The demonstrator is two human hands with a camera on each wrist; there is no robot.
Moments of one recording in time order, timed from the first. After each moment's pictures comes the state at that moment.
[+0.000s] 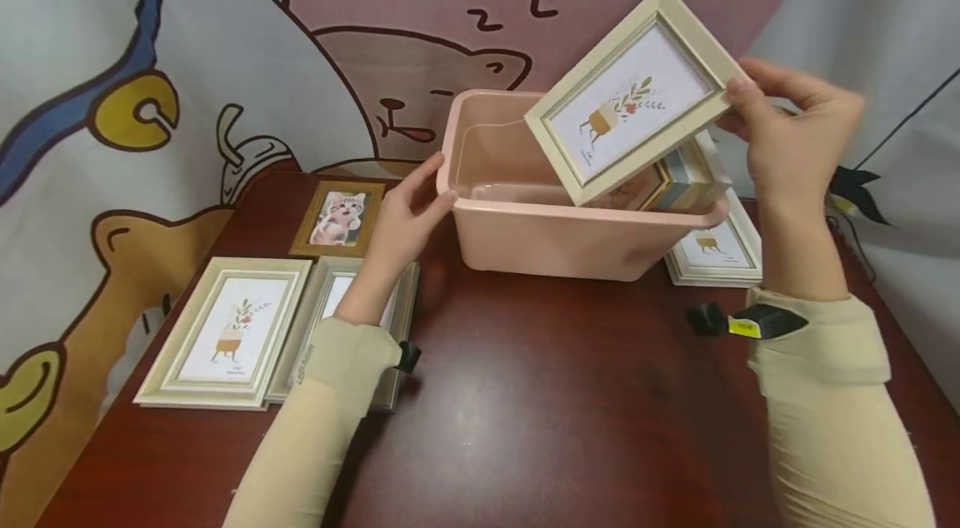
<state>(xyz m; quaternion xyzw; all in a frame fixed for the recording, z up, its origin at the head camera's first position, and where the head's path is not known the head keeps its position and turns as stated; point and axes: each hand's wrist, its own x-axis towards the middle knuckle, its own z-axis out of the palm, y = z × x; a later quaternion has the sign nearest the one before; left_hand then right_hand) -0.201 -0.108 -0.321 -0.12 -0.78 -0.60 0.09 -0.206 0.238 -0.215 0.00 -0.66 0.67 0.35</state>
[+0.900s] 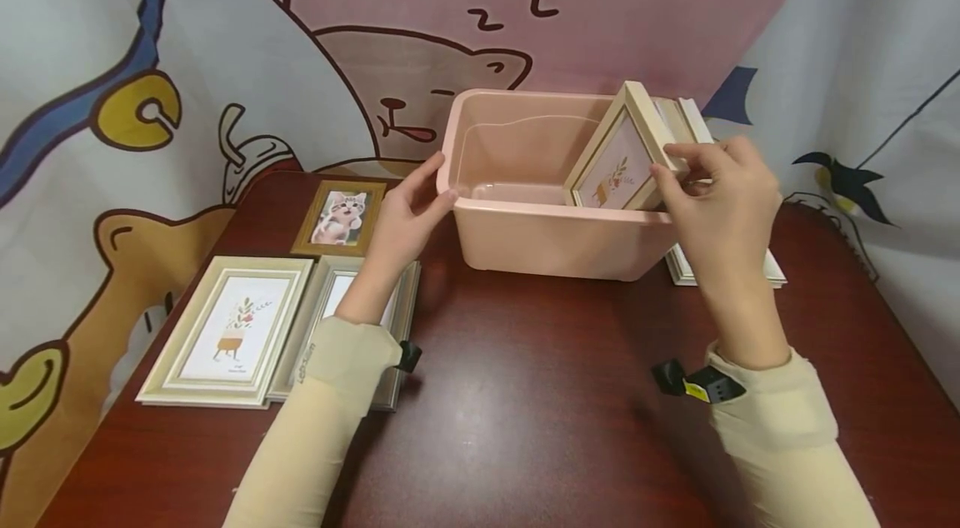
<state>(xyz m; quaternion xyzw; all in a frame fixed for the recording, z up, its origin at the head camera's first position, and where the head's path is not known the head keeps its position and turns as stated) -0.200 -0.107 -0.321 -0.11 -0.78 -0.60 0.09 -0.167 0.205 -0.267 0.04 -0.87 0.27 0.40</state>
